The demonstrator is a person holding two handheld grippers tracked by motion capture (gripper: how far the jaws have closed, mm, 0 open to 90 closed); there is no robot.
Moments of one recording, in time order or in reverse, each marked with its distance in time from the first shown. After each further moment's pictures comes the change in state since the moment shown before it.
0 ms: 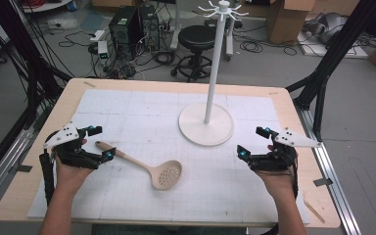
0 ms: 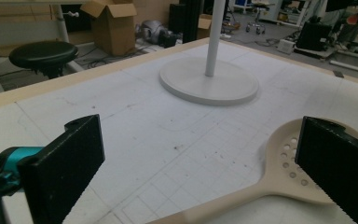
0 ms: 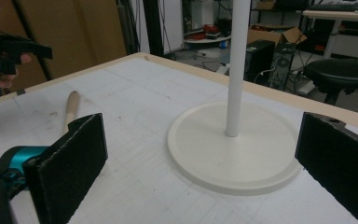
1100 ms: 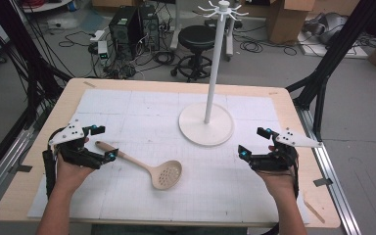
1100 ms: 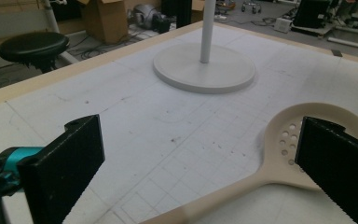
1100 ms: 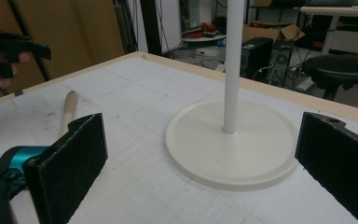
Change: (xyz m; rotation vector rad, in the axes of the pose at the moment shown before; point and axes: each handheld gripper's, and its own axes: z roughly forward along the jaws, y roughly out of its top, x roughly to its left) left arm -0.002 0.011 0.007 0.068 -0.026 0.047; right arm -0.002 -0.002 -0.001 0.006 -0.010 0.020
